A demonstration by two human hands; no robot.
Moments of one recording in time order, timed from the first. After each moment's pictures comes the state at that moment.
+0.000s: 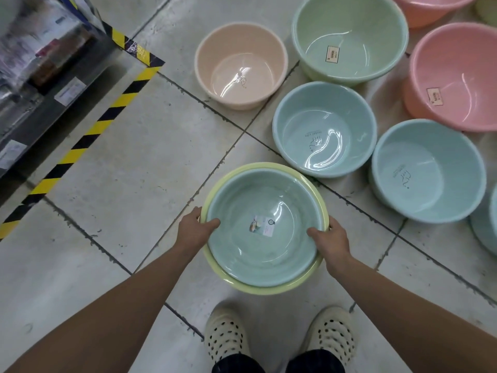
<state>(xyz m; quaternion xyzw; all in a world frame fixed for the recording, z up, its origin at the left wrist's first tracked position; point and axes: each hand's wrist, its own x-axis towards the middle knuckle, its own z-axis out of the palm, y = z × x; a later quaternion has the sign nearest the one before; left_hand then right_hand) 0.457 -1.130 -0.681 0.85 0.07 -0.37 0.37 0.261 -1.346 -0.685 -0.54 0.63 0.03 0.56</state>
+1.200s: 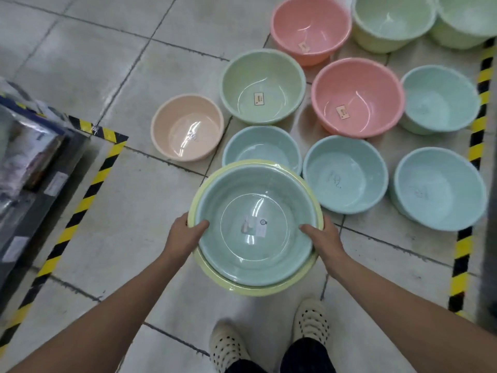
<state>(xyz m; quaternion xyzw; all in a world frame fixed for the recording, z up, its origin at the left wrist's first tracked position) 0.451 -1.246 -0.486 0.83 -0.08 -0.41 0.38 0.201 -1.420 -0.525 -0.45 0.61 -0.10 0.65</state>
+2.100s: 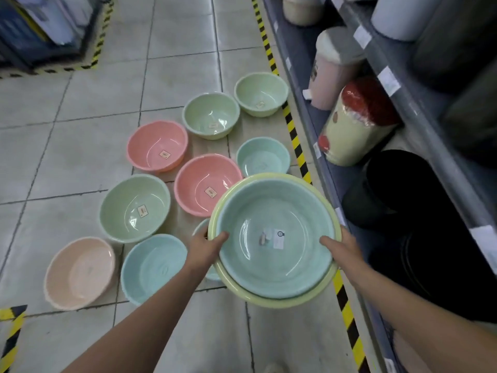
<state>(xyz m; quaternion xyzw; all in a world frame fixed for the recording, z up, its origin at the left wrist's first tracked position) 0.180 -1.618 -0.273 0.75 -0.28 -0.50 0.34 -0.125 -1.658 -0.284 -0.37 0.73 -0.25 0.52</state>
